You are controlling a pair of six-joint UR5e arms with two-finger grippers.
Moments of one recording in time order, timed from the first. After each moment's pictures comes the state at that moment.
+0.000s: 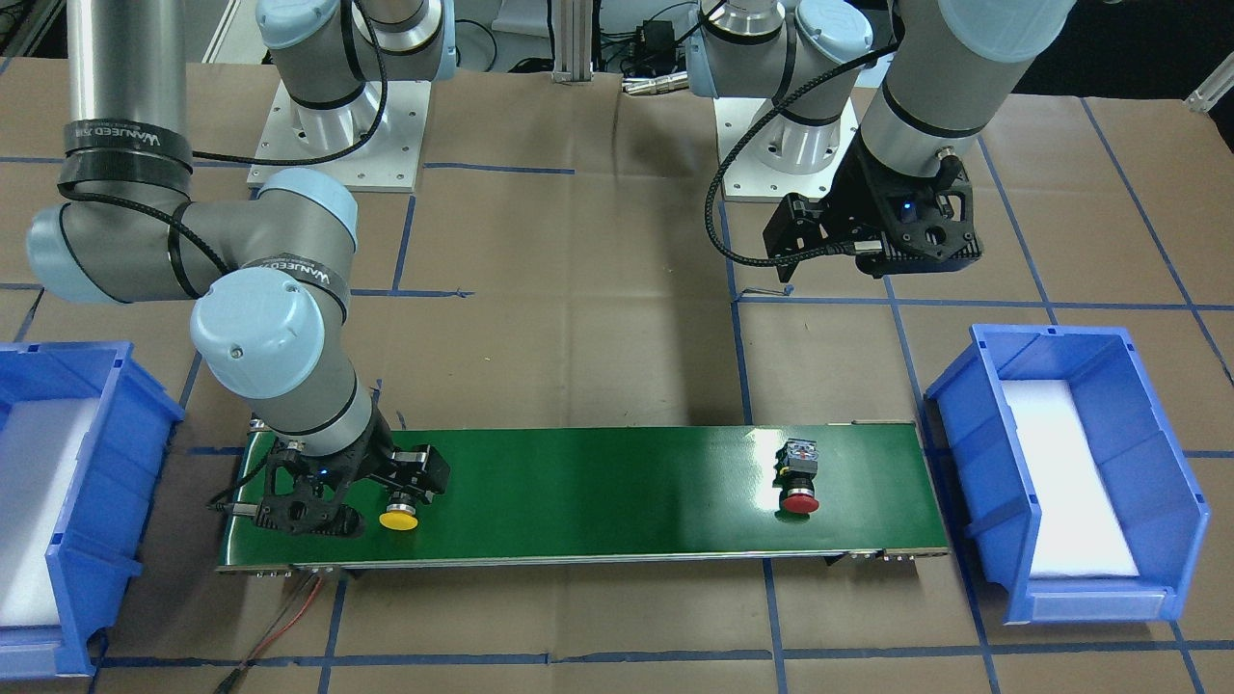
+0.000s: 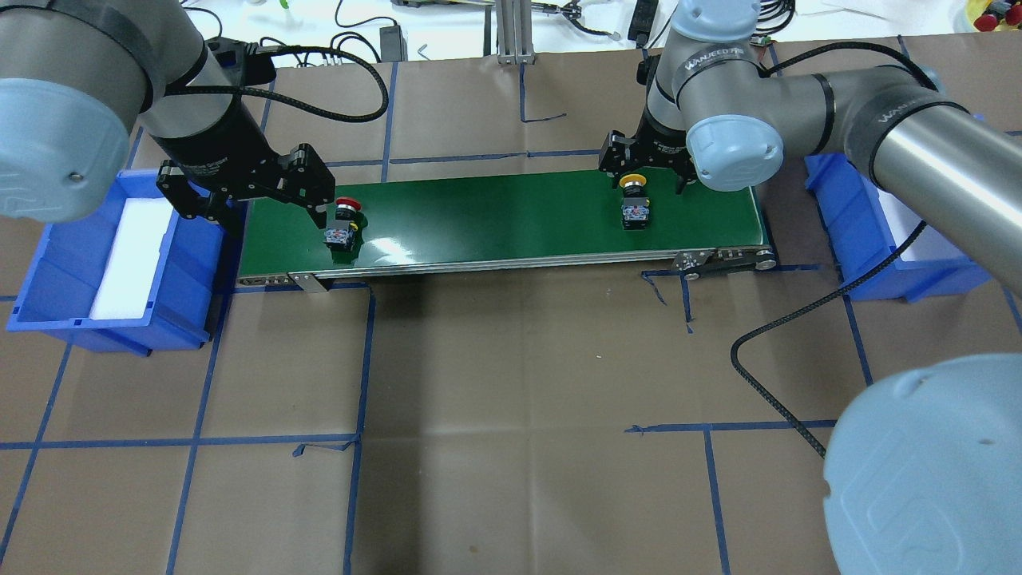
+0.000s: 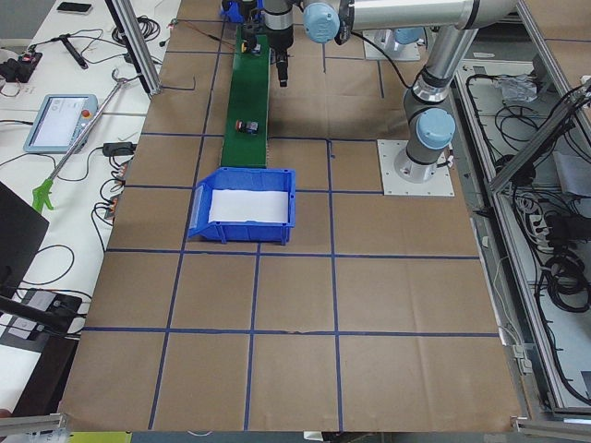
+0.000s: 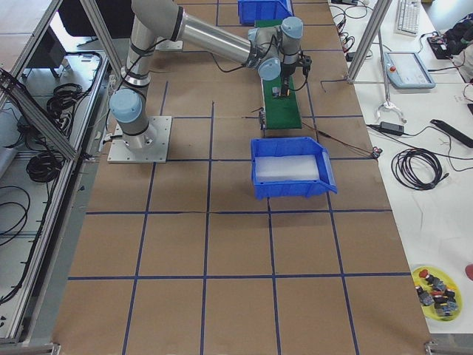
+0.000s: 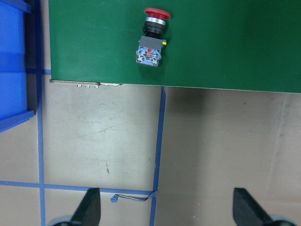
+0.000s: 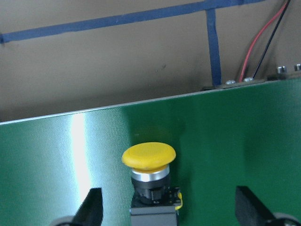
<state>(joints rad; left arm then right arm) -1.55 -1.58 -1.64 -1.54 1.57 -0.05 1.64 -1.11 1.59 -2.11 -1.53 0.20</state>
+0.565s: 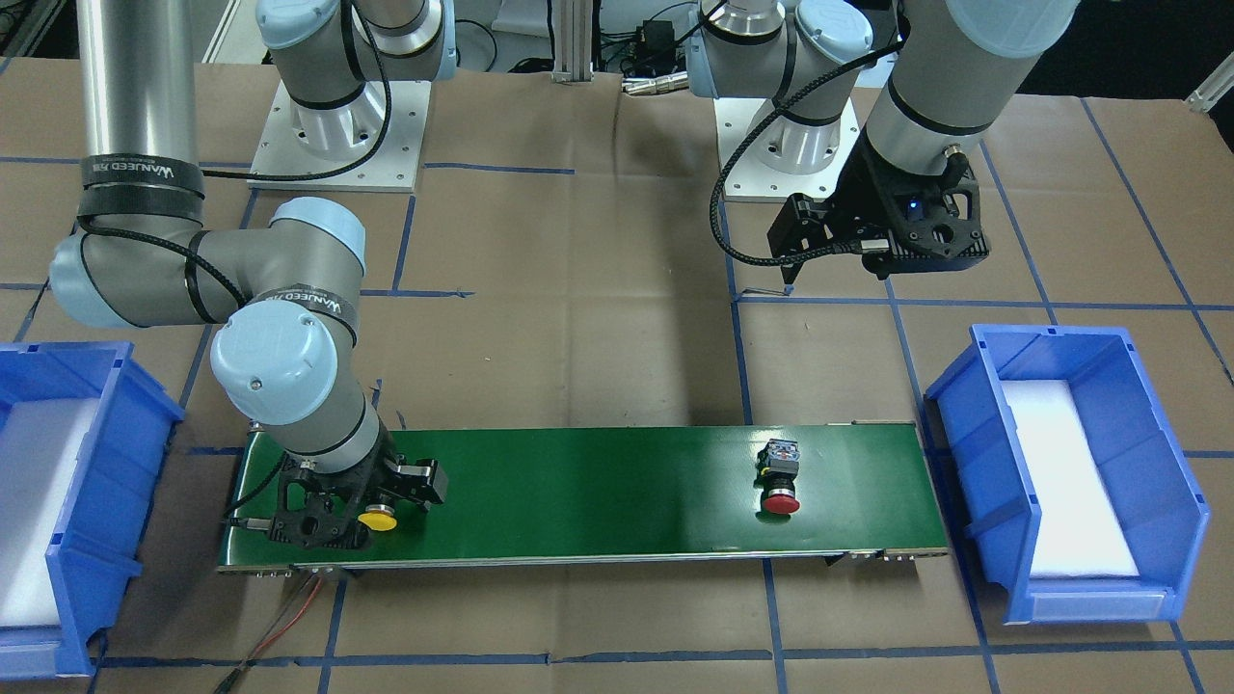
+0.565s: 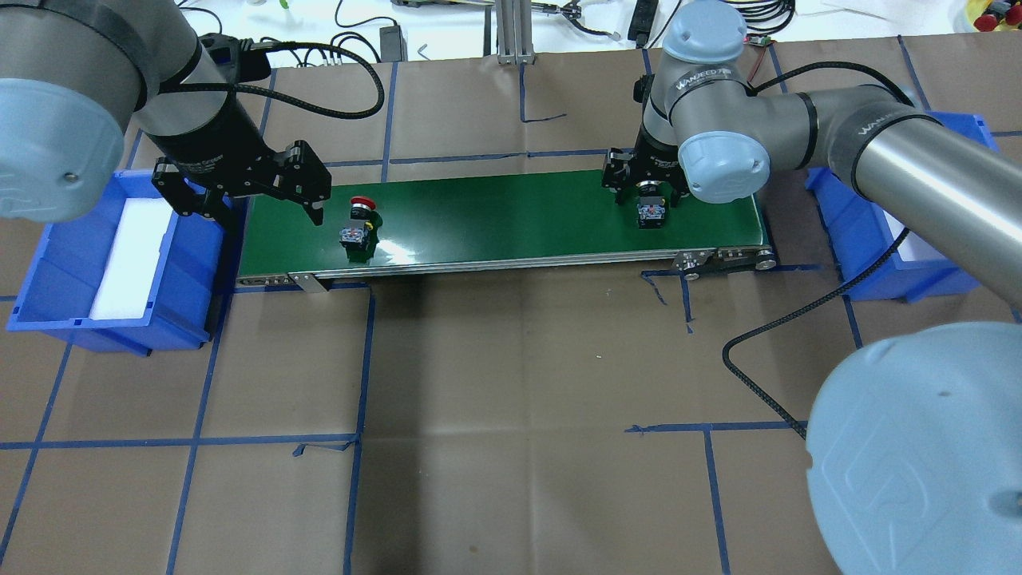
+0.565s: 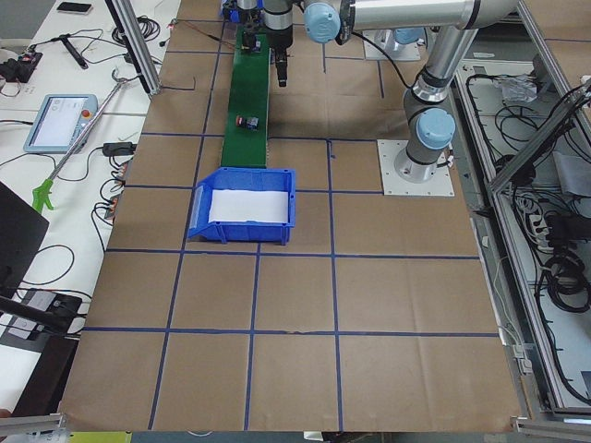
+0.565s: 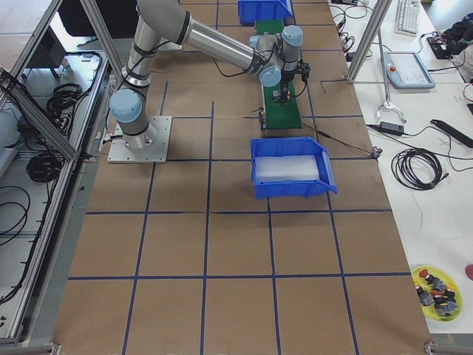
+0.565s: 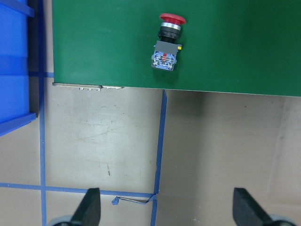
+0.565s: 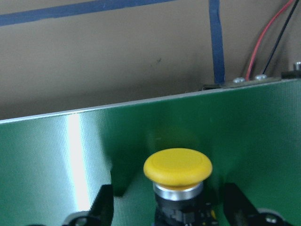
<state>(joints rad) -1.54 -1.58 -1.64 -1.53 1.57 -0.05 1.64 -1.07 1.60 -2.14 -1.54 0.19</state>
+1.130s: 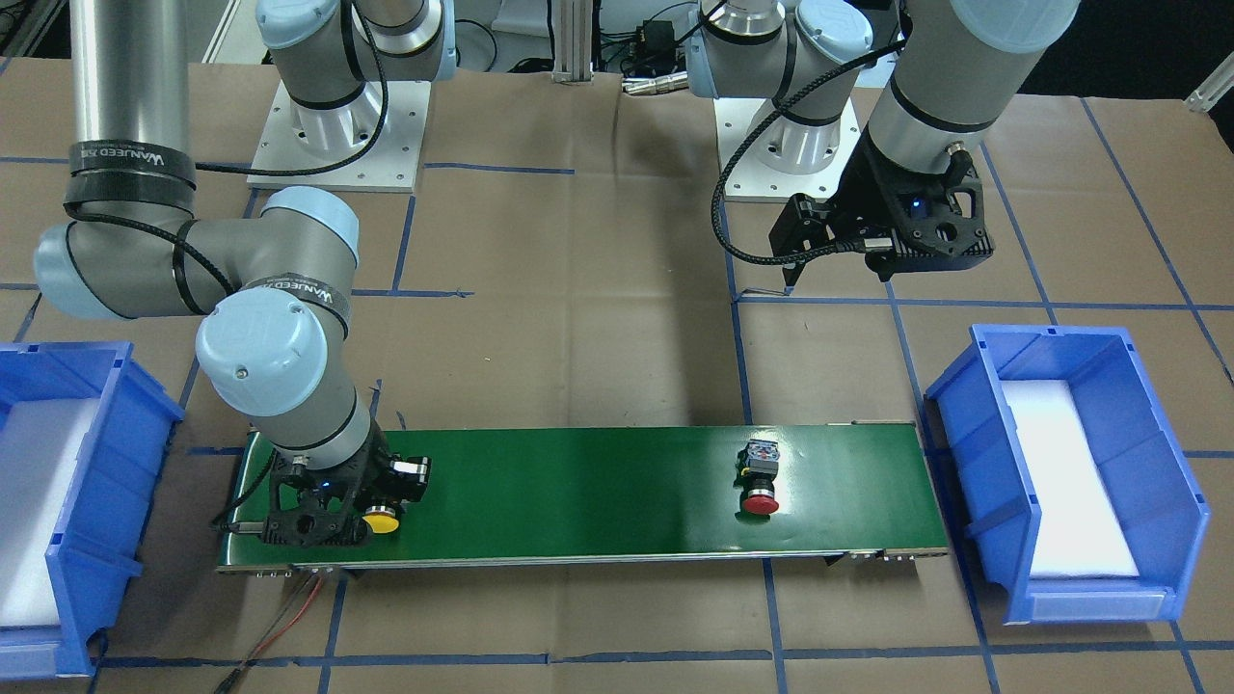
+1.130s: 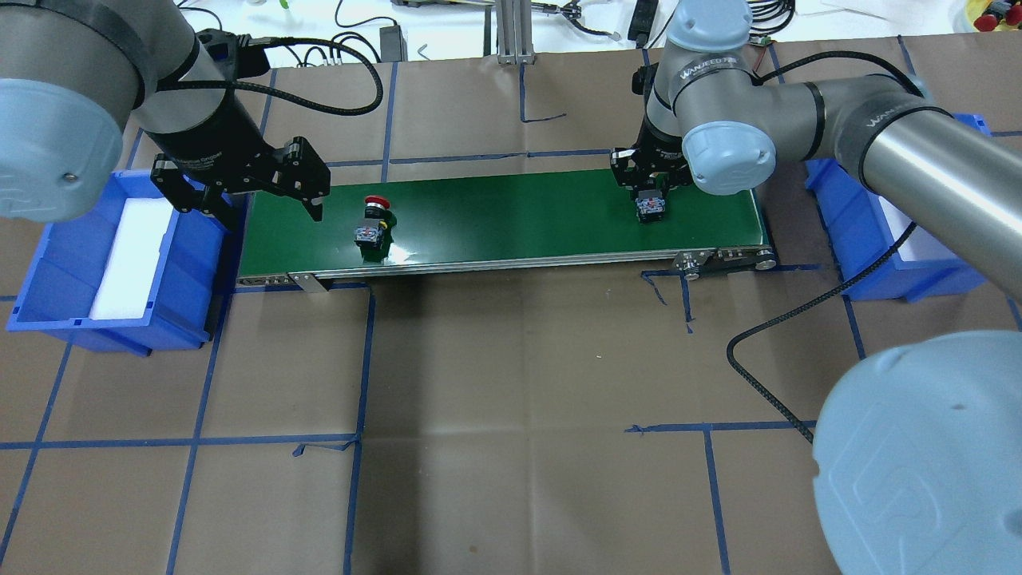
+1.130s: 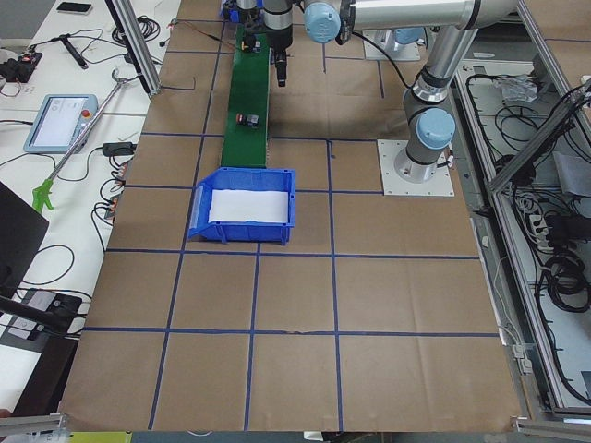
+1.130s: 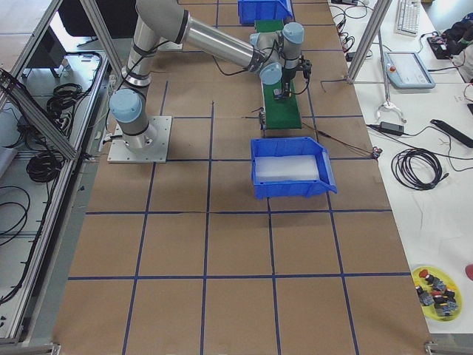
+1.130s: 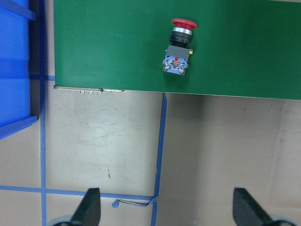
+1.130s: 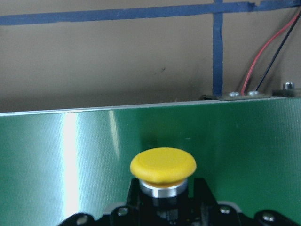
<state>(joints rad) -1.54 -1.58 -1.64 -1.51 1.57 -0.05 1.63 -1.10 1.57 -2.12 -1.55 0.09</state>
